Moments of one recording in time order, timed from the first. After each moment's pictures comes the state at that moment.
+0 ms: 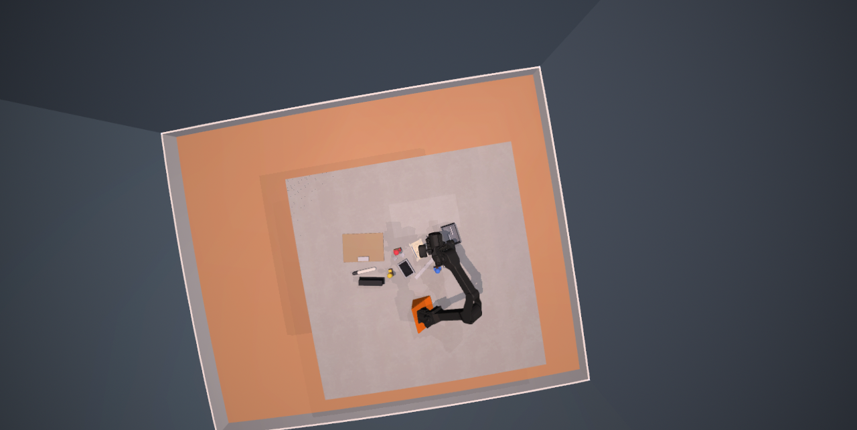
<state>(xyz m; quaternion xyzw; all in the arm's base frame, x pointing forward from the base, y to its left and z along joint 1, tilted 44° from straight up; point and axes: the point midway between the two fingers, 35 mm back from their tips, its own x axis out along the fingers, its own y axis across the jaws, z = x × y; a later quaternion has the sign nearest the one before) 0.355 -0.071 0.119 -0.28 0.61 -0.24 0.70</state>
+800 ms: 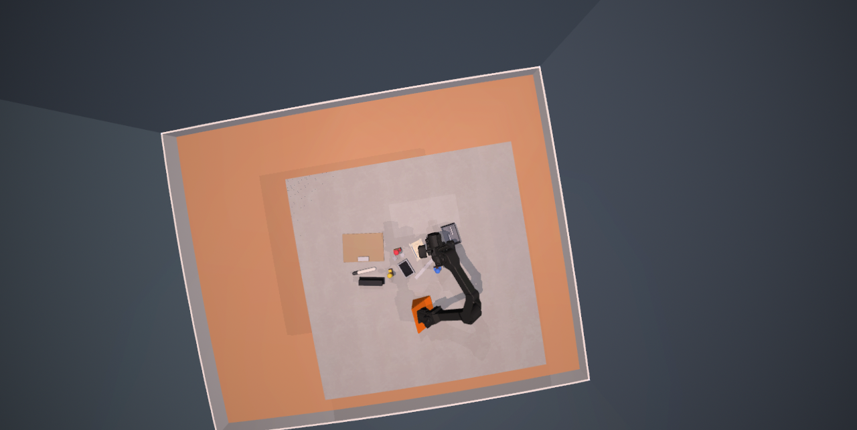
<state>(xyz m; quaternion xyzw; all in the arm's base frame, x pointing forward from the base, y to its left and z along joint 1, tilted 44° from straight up) 0.354 -0.063 0.126 -0.28 0.61 -0.24 0.70</state>
